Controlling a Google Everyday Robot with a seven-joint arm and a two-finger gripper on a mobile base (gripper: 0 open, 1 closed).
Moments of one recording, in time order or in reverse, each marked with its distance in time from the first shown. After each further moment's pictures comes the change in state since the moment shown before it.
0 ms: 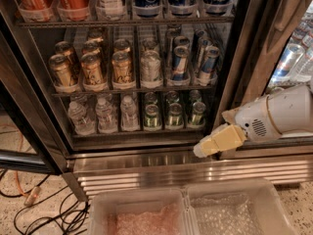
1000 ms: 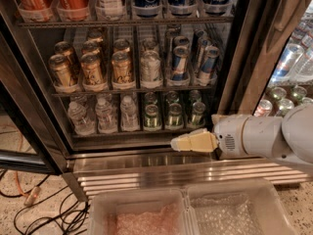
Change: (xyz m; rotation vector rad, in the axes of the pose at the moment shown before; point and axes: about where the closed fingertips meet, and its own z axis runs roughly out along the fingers) arm -0.014 -0.009 0.052 0.149 -0.258 0.118
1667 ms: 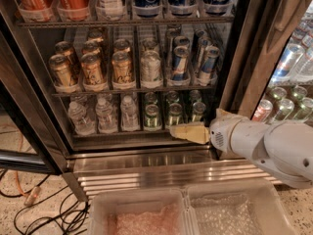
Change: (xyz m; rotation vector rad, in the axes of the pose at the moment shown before) arm -0.011 -0.041 0.021 0.206 -0.149 0.032
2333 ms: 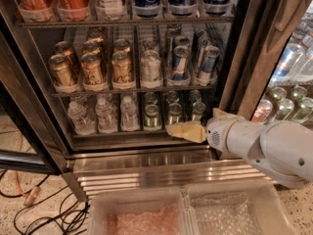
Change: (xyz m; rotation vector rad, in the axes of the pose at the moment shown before) arm -0.001 0.004 0.007 -0.012 -0.019 0.023
